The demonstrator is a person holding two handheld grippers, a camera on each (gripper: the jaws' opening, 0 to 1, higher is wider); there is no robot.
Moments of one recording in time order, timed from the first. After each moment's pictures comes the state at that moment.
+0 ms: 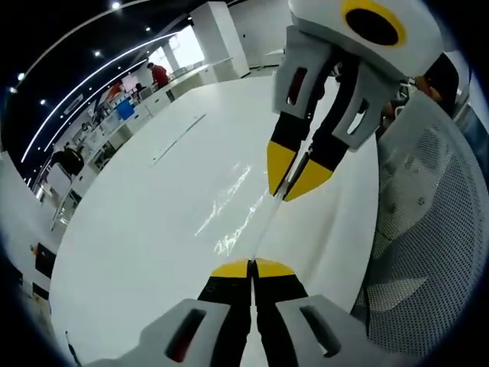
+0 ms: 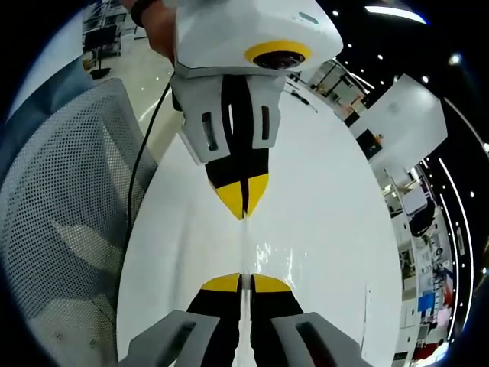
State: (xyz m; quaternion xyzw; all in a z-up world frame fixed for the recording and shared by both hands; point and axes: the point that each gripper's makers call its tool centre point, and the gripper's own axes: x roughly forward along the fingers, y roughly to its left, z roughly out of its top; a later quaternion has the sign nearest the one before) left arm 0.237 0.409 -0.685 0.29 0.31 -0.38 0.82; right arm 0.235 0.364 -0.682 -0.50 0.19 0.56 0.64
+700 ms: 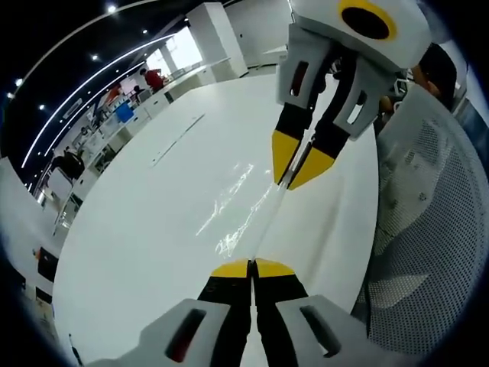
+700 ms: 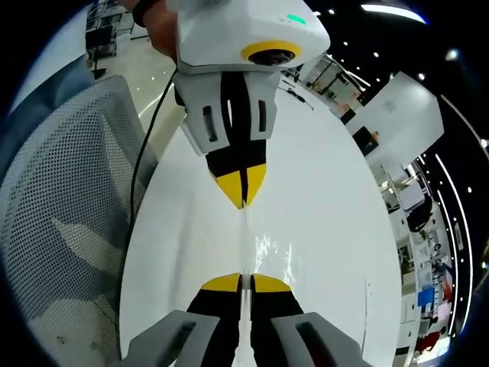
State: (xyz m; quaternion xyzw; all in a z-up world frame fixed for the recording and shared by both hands) left arm 0.237 0.411 -0.688 0.30 0.30 -0.38 0.82; right arm 0.232 0.353 -0.684 -0.49 0.19 0.55 0.65
